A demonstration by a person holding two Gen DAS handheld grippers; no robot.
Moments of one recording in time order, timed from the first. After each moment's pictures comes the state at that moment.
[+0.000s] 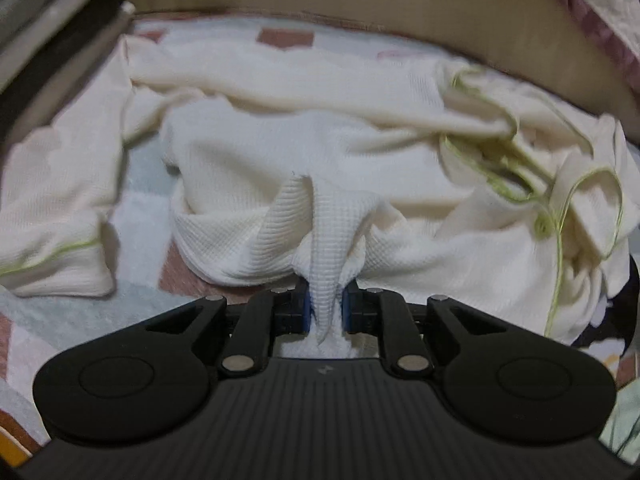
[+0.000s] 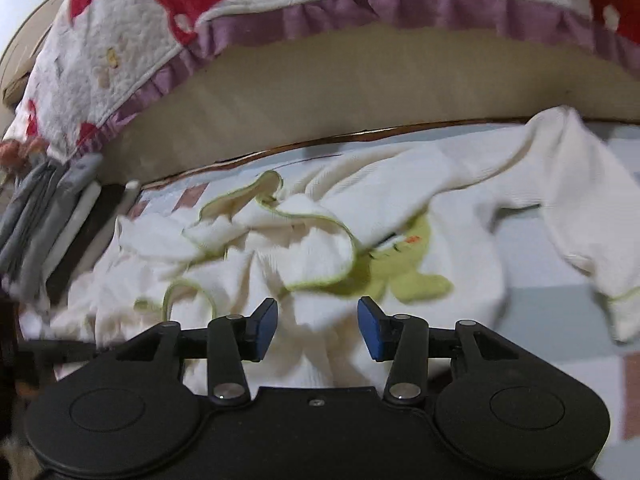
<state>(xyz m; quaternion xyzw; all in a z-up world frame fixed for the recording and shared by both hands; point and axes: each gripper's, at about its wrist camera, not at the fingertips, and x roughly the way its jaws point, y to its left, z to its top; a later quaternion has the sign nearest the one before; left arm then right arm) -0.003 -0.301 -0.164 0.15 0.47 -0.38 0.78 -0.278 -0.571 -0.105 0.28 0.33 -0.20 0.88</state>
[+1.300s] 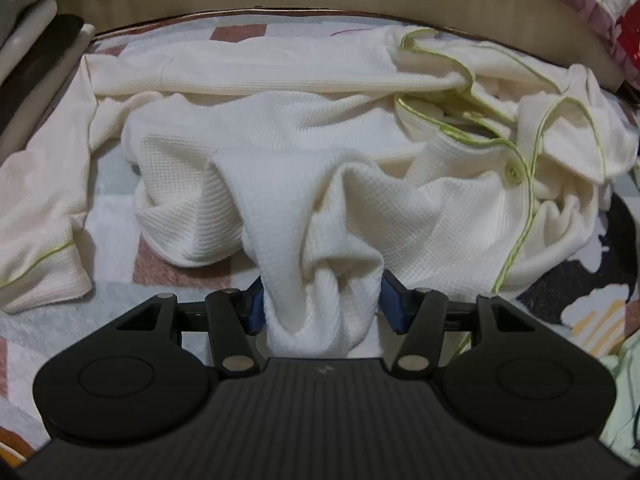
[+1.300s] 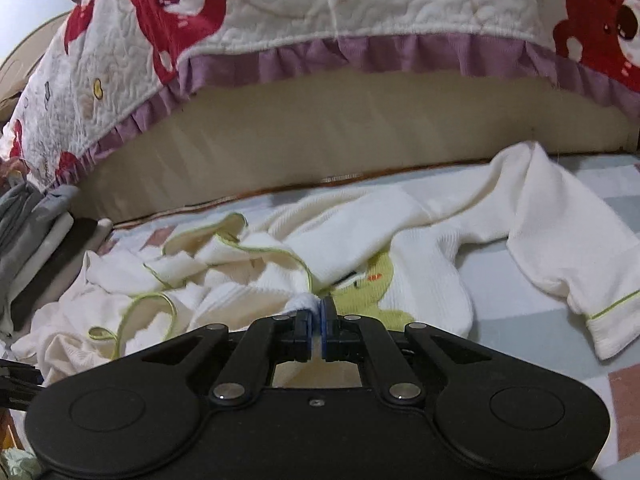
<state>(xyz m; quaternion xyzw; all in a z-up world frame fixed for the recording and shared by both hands) -0.021 -0.307 -0.172 0.19 0.46 -0.42 0.76 -0.278 -0.587 -0.132 0.27 0.25 -0.27 0.89</state>
